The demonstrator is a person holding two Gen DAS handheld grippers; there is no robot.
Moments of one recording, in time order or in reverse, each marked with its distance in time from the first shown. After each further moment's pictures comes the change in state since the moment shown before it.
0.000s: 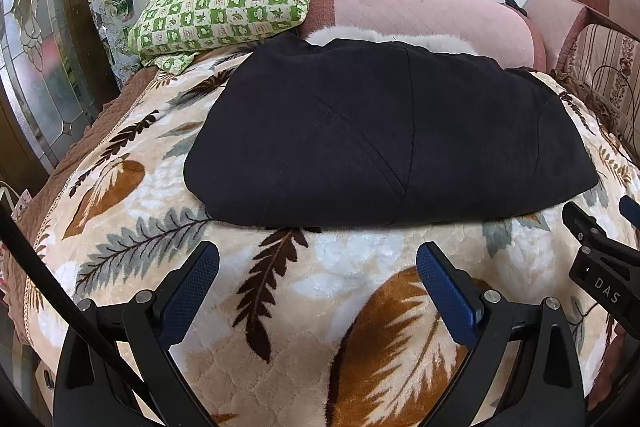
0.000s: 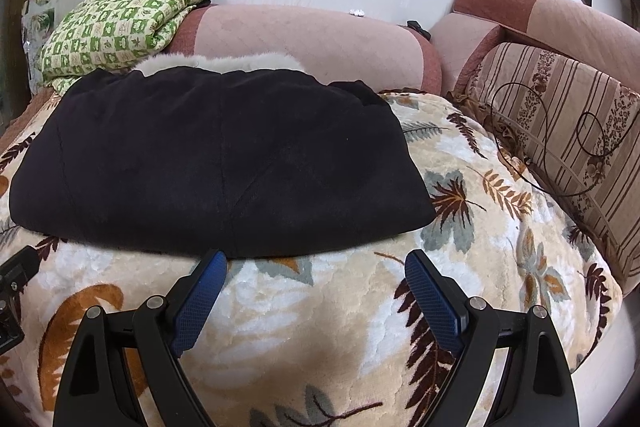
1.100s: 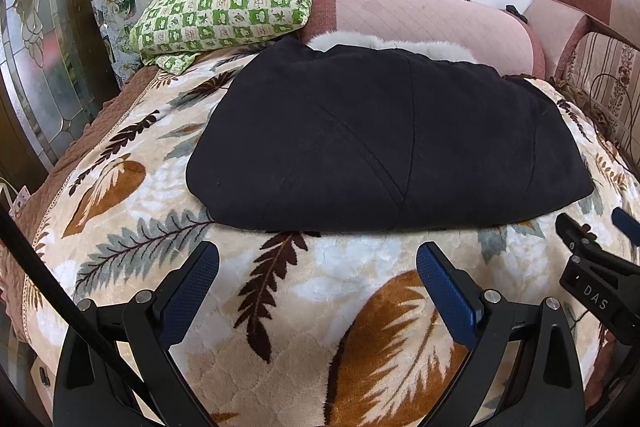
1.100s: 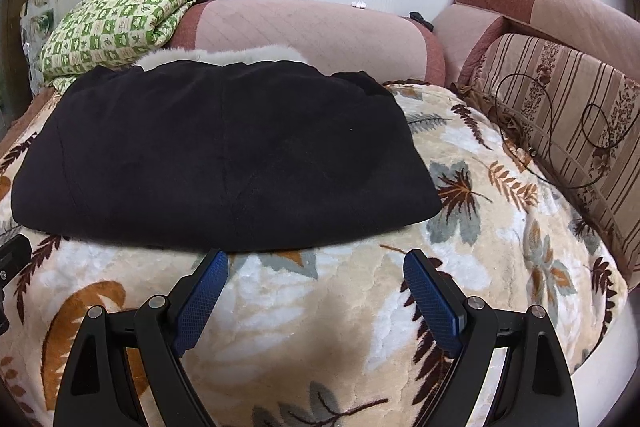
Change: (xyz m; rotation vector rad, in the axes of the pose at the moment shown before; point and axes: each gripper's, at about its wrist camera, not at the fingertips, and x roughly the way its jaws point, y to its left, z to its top) left arm -0.002 0.001 0.004 -0.010 -0.001 -0.004; right arm 0.002 0.000 -0.001 0.004 0.013 -0.004
